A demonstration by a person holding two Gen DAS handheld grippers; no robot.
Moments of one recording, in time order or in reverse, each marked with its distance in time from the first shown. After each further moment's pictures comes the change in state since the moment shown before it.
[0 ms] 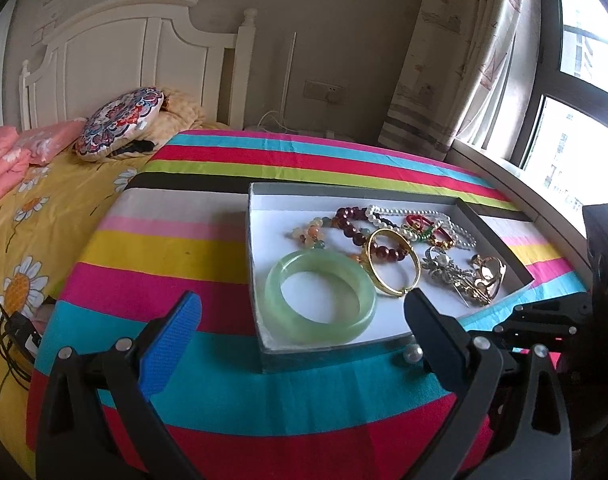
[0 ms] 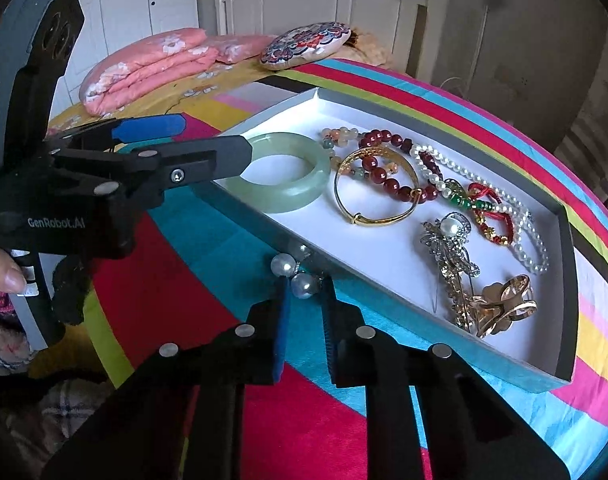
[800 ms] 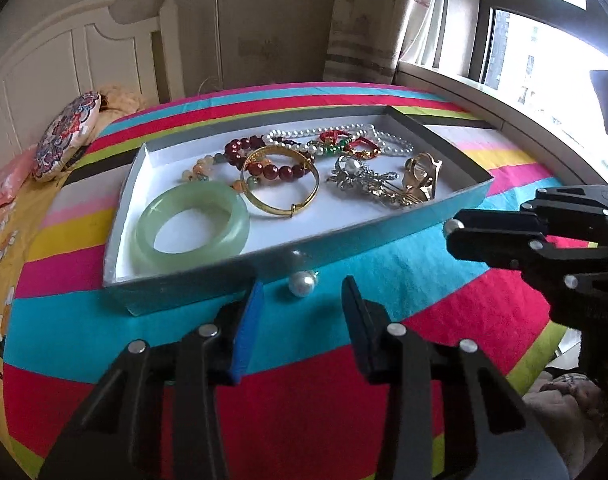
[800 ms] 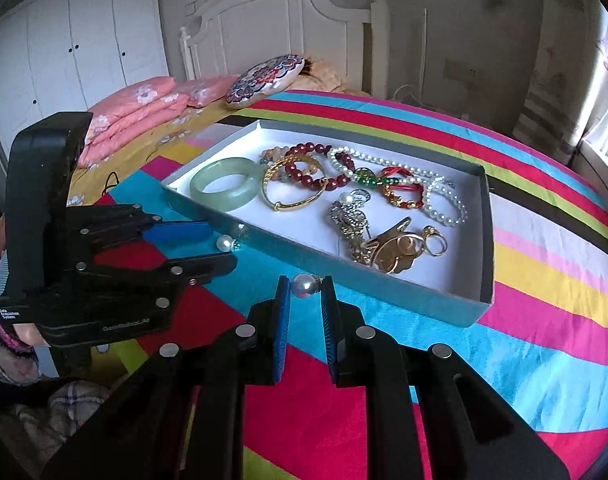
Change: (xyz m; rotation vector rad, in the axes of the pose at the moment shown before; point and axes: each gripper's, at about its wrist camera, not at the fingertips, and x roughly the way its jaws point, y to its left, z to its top) left arm 0.023 -0.078 -0.035 0.230 0.171 -0.058; right arm -0.055 -0.042 -0.039 0.142 -0.118 -0.025
